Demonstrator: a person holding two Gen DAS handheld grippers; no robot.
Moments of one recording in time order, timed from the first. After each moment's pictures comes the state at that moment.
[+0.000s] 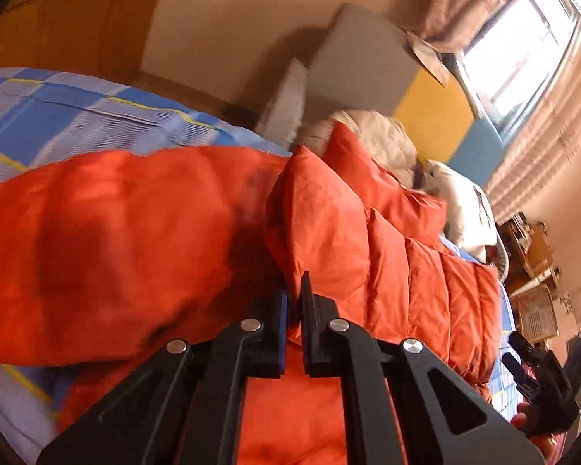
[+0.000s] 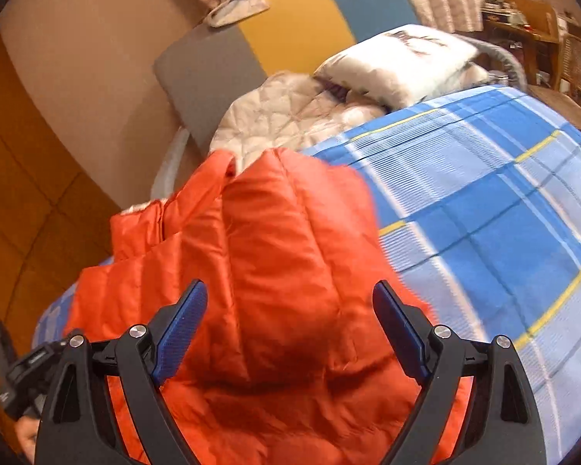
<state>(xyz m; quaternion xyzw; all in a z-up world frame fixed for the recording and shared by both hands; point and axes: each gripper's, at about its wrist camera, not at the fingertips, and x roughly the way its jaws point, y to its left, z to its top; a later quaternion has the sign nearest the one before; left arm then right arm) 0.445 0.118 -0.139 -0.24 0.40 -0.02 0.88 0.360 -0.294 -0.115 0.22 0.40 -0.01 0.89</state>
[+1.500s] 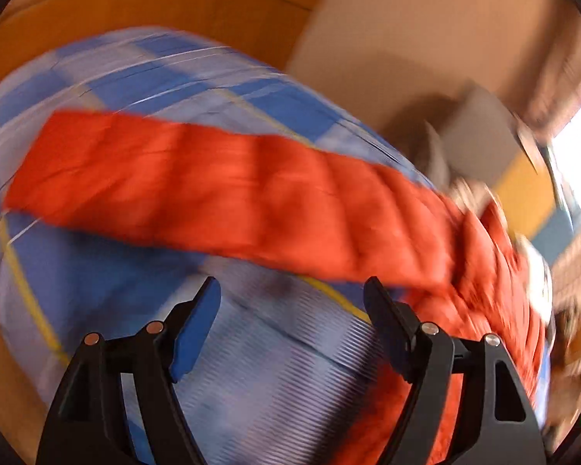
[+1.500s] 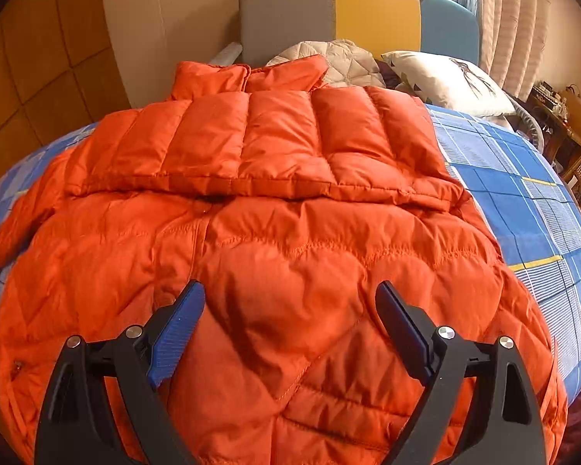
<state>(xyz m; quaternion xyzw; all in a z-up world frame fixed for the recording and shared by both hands) 0.257 0.297 -0.158 -0.32 0.36 0.21 0.85 0.261 -0.169 -0.133 0.01 0.45 0.01 0.89</state>
